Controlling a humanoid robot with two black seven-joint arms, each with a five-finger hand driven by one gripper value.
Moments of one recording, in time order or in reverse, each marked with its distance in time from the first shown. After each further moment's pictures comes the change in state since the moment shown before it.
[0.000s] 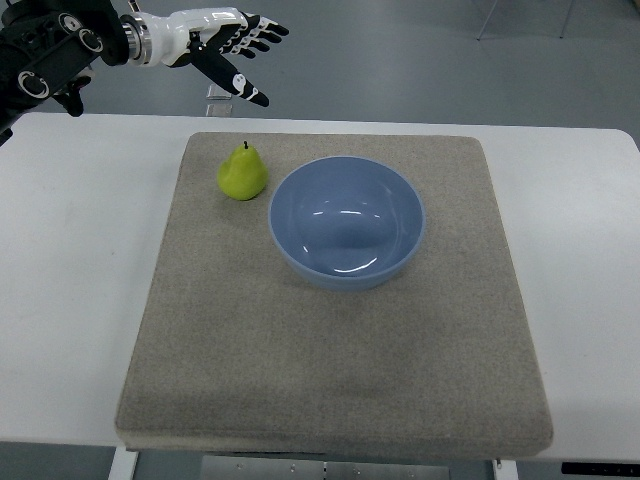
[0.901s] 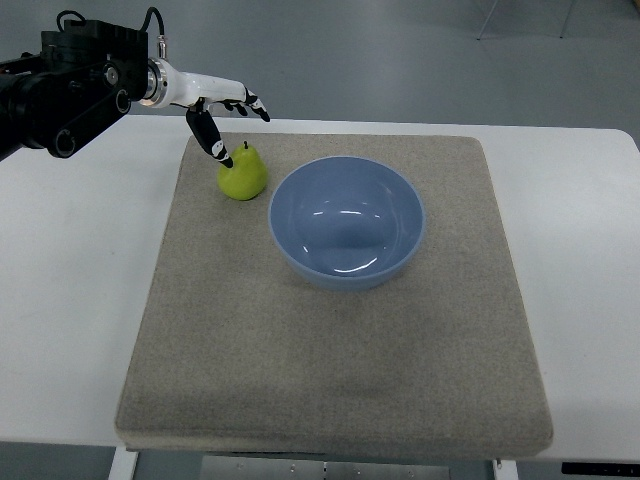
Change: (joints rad) left arm 0.016 -0.011 0.111 -0.060 0.440 0.082 -0.001; right arm 0.000 0.000 0.000 0.000 0.000 0.000 0.000
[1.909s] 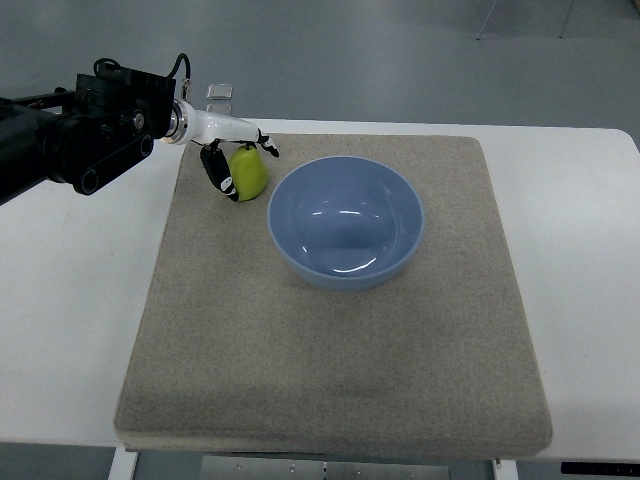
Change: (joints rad) left arm 0.054 -0.045 0.049 -0.020 0.064 0.066 -0.005; right arm 0.000 0.000 0.000 -0.001 0.000 -0.001 0.000
